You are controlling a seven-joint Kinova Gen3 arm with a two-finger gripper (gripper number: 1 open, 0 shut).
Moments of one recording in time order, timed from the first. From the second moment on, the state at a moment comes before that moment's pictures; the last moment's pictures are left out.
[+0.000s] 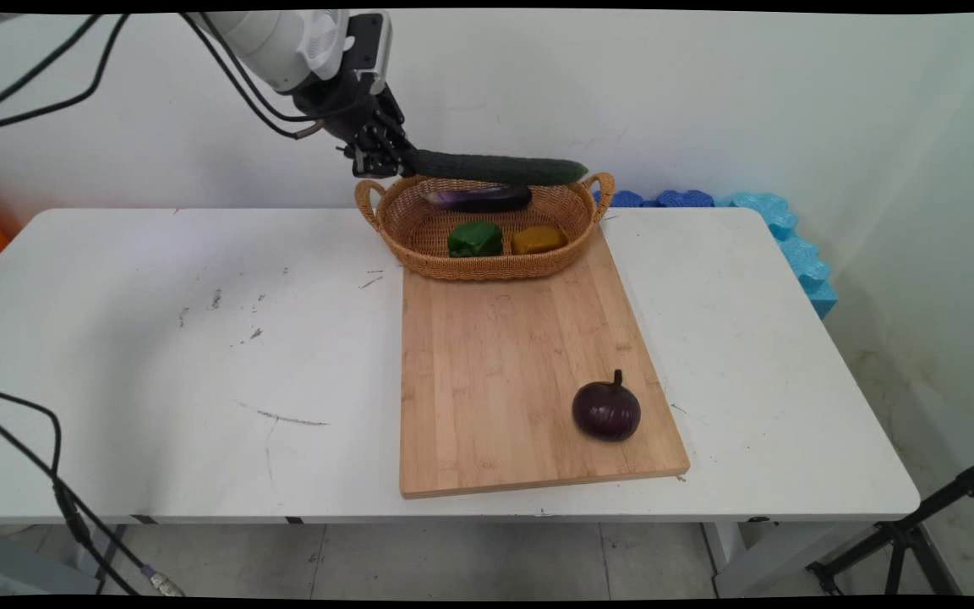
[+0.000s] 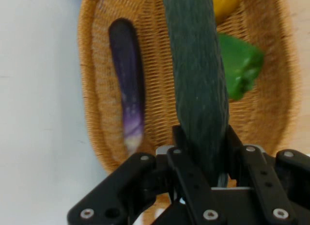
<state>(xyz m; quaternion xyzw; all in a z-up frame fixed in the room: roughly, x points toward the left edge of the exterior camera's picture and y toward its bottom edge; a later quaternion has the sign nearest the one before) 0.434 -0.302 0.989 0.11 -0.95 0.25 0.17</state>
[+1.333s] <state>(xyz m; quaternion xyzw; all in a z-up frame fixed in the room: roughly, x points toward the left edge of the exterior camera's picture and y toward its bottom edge) 0.369 -0.224 0.920 0.21 -0.94 0.18 0.22</state>
